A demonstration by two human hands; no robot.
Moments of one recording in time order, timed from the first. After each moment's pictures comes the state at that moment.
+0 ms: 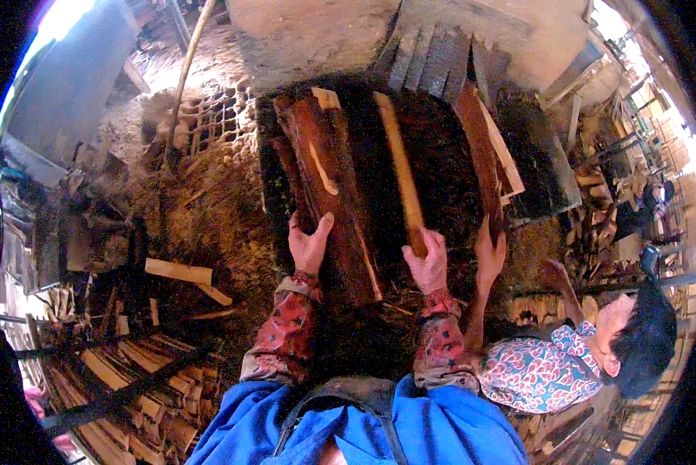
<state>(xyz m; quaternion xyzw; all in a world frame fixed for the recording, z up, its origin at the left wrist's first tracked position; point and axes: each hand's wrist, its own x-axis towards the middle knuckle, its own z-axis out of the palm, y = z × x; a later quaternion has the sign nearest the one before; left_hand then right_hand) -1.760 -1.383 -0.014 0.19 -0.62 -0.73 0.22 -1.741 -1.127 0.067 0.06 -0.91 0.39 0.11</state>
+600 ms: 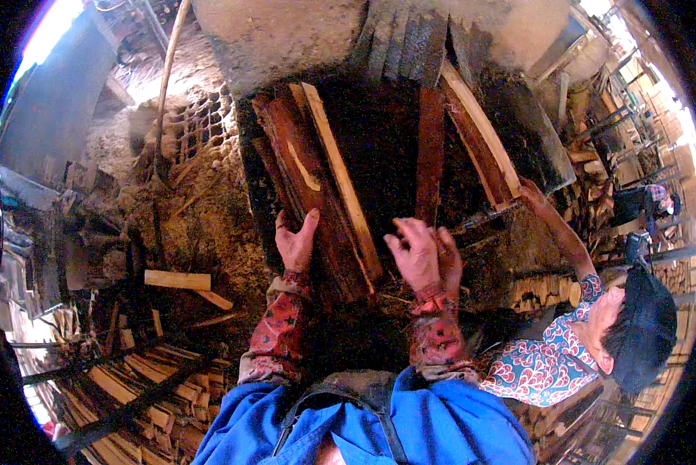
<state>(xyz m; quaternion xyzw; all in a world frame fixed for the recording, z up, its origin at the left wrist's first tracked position) -1.763 -1.380 0.000 0.23 -0.66 -0.69 0.17 -1.737 -1.150 0.119 0.08 -0.91 0.39 0.10</state>
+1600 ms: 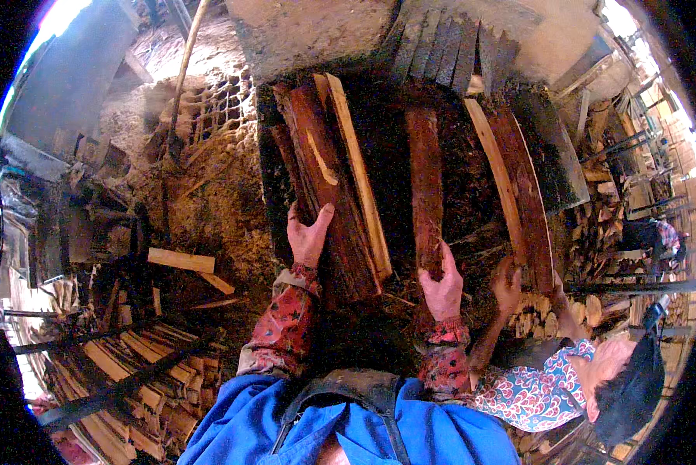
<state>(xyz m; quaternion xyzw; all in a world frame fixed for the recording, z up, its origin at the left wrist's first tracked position) -1.779 -1.366 0.031 0.20 -0.61 -0.74 0.22 -1.714 -1.100 0.098 -0.03 -0.88 0.48 0.03</state>
